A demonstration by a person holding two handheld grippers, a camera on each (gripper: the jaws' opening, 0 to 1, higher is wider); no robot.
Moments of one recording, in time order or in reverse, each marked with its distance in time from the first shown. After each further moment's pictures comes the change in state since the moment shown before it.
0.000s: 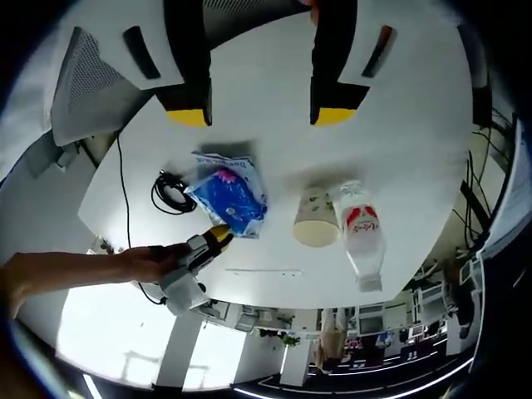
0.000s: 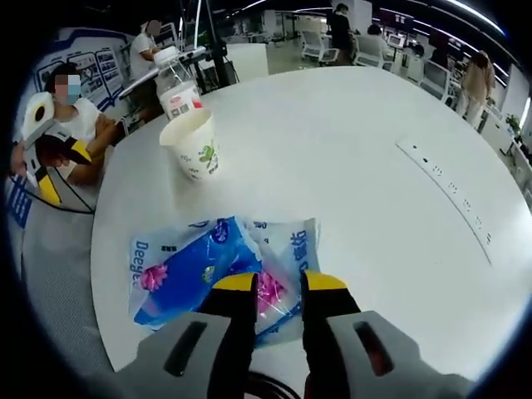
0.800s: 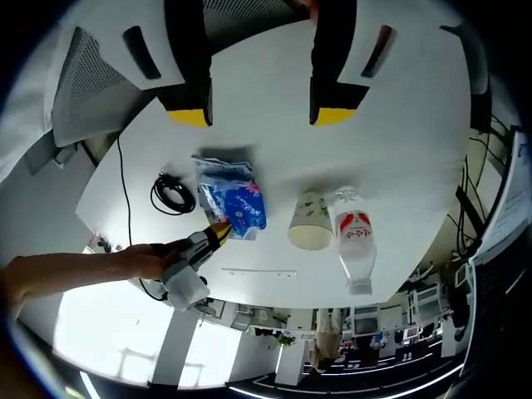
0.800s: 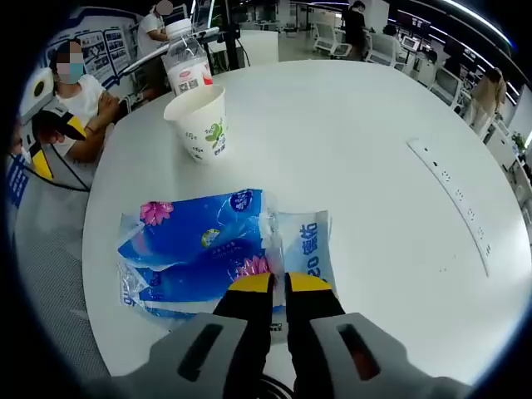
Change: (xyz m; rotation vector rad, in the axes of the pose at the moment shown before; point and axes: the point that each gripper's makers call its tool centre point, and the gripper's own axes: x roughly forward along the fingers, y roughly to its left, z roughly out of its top) left arm -0.008 0.002 -0.007 -0.015 -0.007 0.017; right arm 0.005 0.009 -0.012 -0.075 0.060 -0.017
